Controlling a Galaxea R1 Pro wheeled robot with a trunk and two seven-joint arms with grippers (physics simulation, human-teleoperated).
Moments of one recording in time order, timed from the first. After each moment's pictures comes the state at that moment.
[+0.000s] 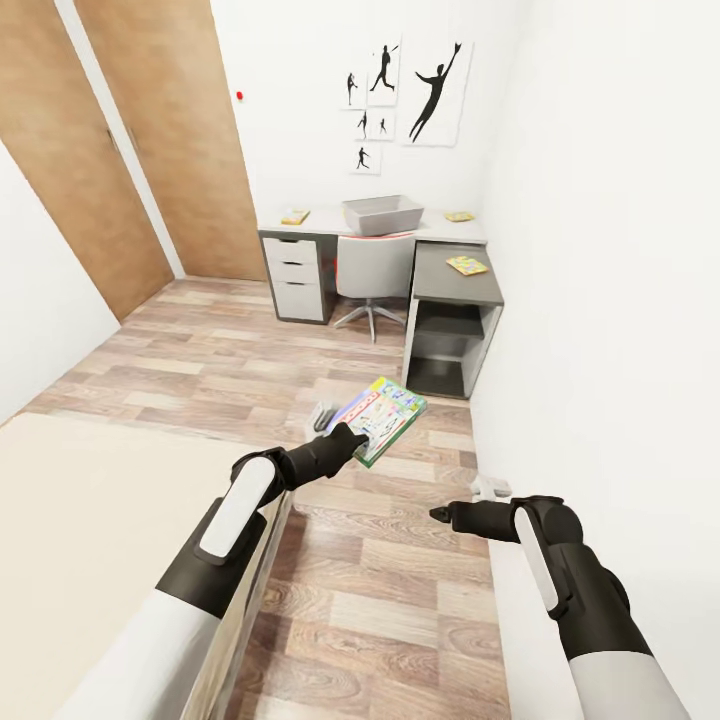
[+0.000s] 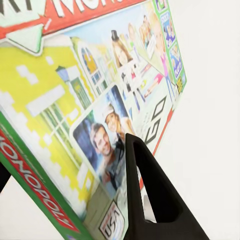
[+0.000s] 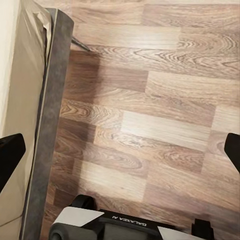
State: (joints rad) left arm -0.69 -0.10 -0.28 -1.24 1.30 0.63 0.28; right arm -0.53 -0.01 -0.07 -1.27 -0.08 1.03 0.31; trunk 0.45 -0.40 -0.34
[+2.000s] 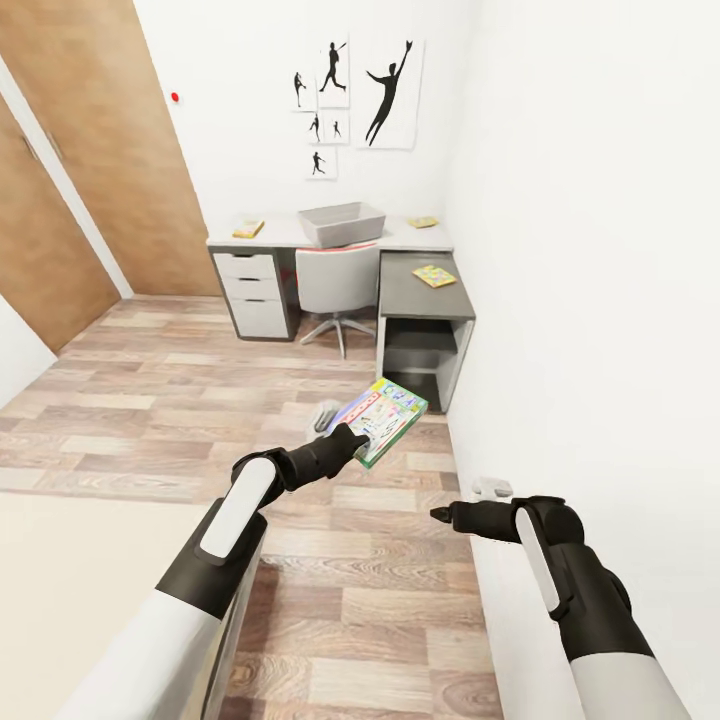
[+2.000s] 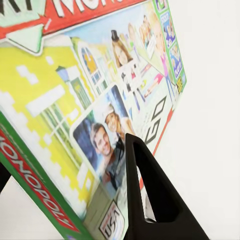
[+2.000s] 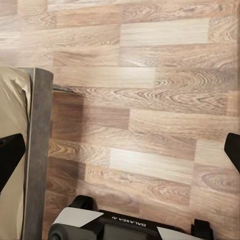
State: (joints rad) left arm -0.69 -0.10 -0.29 -1.24 1.29 0.63 0.28; right arm -0.53 -0.02 -0.07 -1.28 -0.08 1.03 0.31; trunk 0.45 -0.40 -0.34
